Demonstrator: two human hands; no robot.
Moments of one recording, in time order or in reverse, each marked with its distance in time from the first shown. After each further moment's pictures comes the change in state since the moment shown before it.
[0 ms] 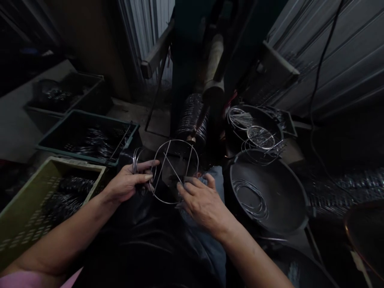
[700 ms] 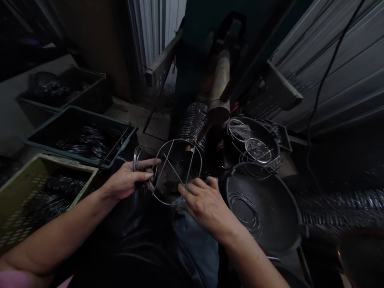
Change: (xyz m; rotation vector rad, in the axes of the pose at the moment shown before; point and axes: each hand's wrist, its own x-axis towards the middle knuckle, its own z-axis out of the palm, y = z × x) left_hand 0.028 0.017 0.005 -0.071 -0.022 0.029; right_hand 0.022 0.030 -0.023 -0.020 -0.055 -0.037
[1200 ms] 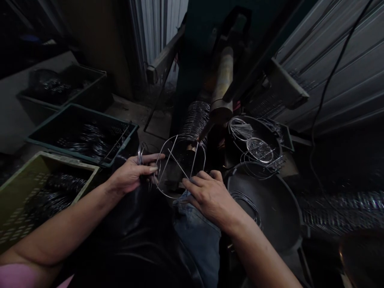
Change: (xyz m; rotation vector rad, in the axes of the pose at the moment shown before) left_hand 0.013 0.003 0.006 -0.050 0.012 -0.006; right_hand 0.009 0.017 -0.009 0.033 -0.031 -0.026
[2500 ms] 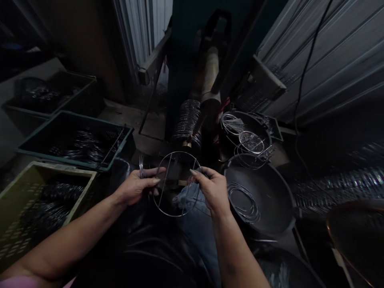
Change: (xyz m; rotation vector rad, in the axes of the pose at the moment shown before) left_hand -0.015 -0.042 -0.011 0.069 -0.056 -0.131; right_hand 0.006 -0.022 0.041 1.476 0.732 0.988
